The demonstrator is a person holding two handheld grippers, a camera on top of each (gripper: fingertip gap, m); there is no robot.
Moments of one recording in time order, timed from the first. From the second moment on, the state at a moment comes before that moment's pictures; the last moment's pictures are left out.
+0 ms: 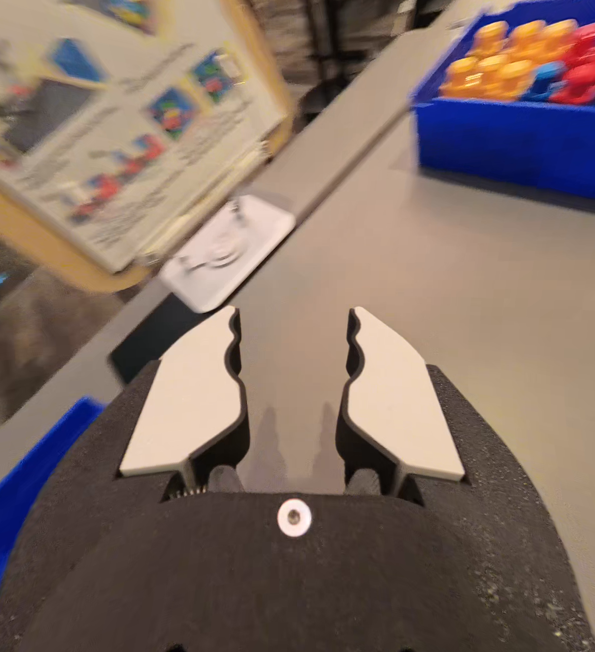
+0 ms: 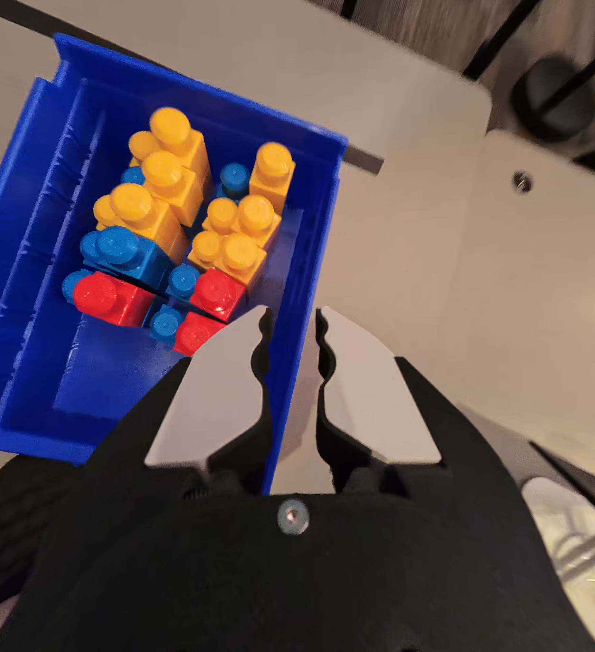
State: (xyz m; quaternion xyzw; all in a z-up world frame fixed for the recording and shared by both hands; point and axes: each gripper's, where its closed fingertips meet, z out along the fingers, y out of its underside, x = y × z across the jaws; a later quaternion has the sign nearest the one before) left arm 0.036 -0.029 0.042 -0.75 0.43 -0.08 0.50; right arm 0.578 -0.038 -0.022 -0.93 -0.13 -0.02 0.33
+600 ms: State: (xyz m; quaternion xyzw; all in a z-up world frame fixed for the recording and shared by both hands) left arm -0.335 -0.046 0.002 -0.92 -0.07 0.10 0.37; right arm 0.588 -0.063 -0.130 -0.99 -0.06 0.04 0.08
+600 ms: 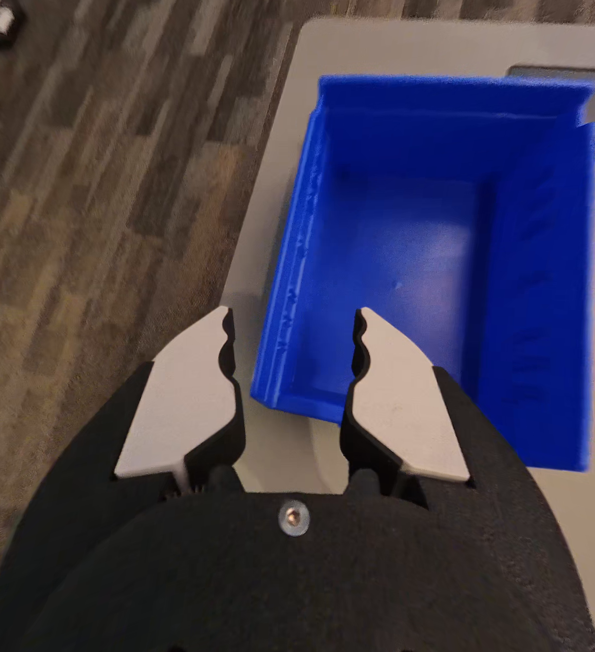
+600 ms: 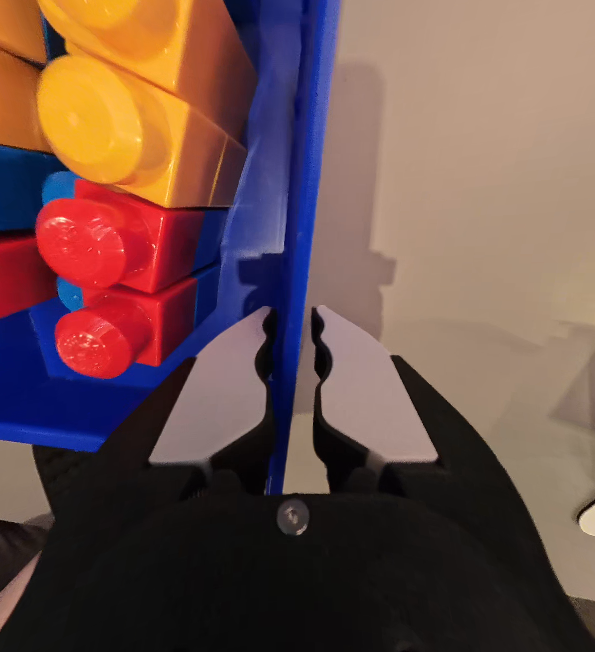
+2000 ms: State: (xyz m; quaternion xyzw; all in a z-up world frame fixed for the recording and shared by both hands) left arm -0.142 -0.068 -0.132 -0.98 0.20 -0.03 -0.03; right arm 0.440 -0.061 -0.140 -0.99 -0.11 0.09 -0.03
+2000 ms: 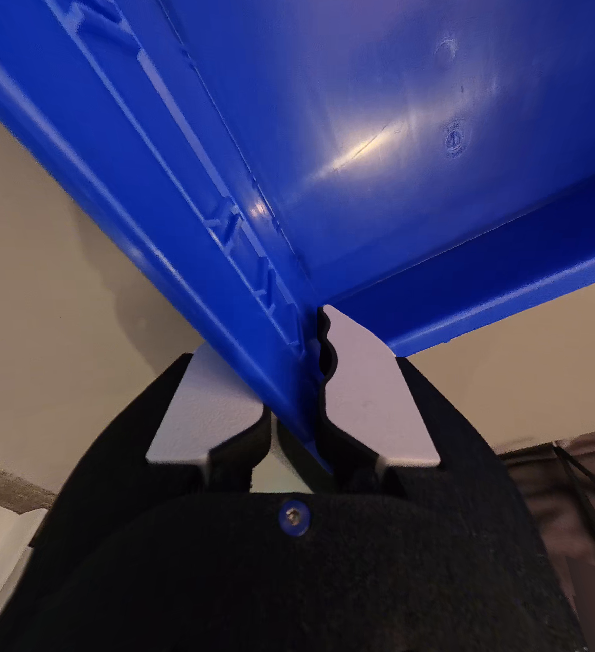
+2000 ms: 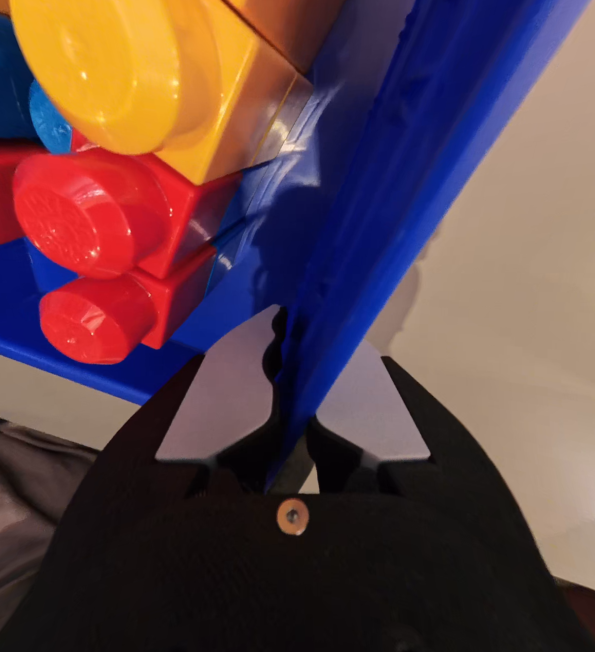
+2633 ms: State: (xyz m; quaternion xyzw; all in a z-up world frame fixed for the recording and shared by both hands) left arm -0.039 -0.085 -0.133 -0.95 0.30 0.00 -0.01; right arm 0.387 -0.054 -0.150 -0.99 -0.13 0.08 -0.07
